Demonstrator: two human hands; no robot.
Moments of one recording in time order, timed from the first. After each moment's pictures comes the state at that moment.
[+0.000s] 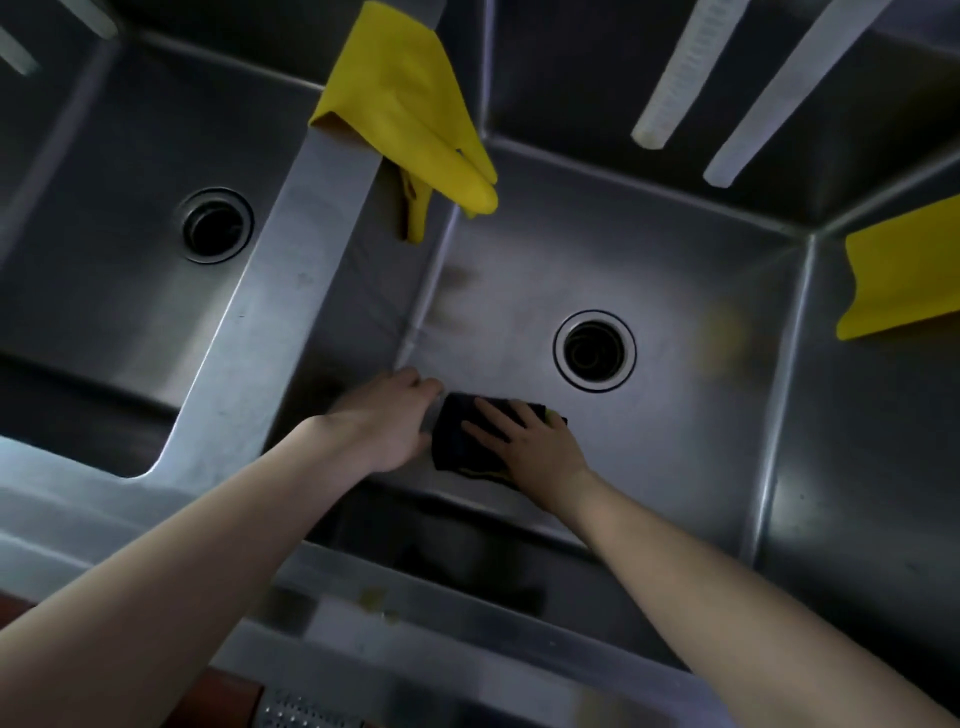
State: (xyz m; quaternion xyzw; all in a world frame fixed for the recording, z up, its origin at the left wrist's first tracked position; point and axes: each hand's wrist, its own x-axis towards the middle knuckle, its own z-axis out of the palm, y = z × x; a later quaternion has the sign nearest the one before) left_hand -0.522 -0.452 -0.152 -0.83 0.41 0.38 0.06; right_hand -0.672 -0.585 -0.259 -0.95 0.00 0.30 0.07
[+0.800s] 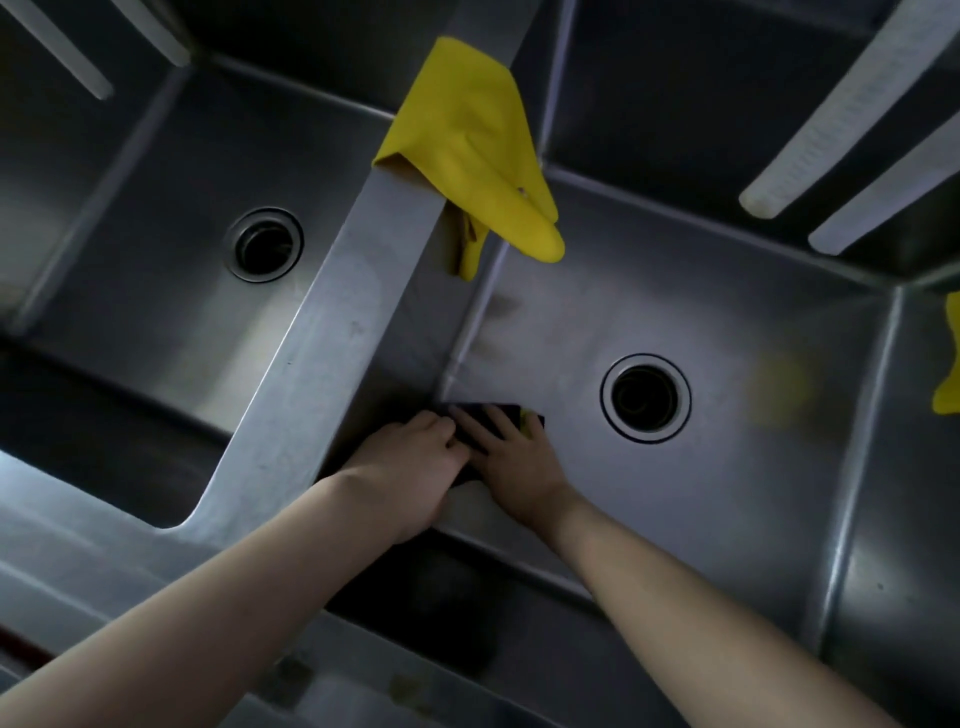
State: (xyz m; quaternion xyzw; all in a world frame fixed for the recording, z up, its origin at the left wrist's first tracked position) left_hand -0.517 -0.442 -0.144 -0.79 0.50 0.33 0.14; right_hand -0.606 -0.557 -0.275 -0.98 -0.07 0.12 0.12
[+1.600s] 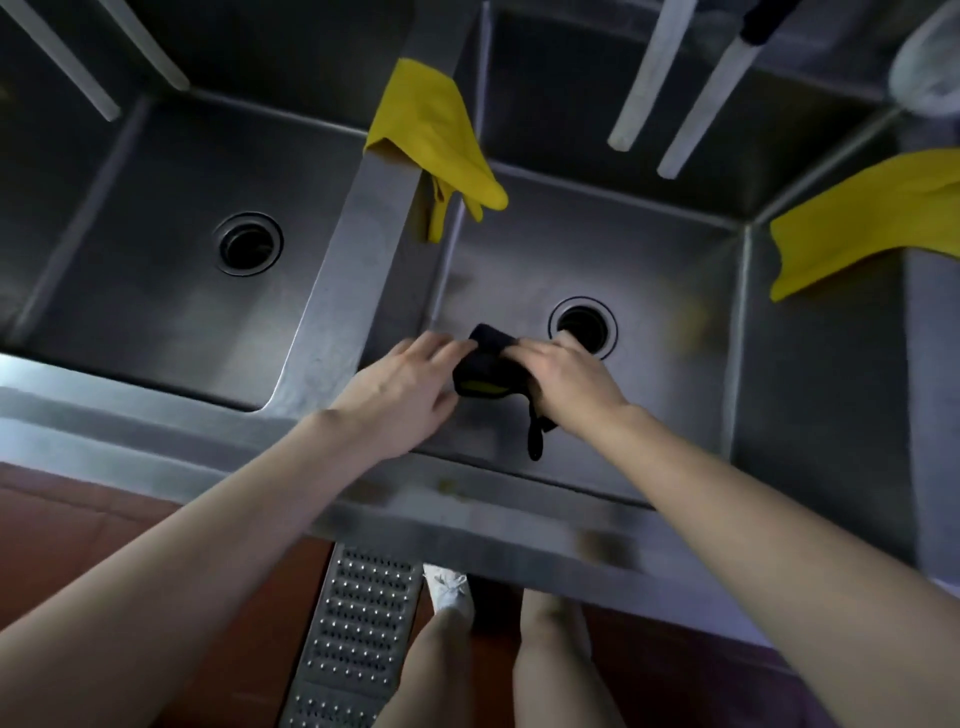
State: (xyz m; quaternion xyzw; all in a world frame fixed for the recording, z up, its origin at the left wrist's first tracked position) left_hand -0.543 -0.395 -0.087 -0.82 0.52 0.22 -0.12; right_hand -0.666 -0.575 -0.144 -0.98 0.12 0.06 0.17
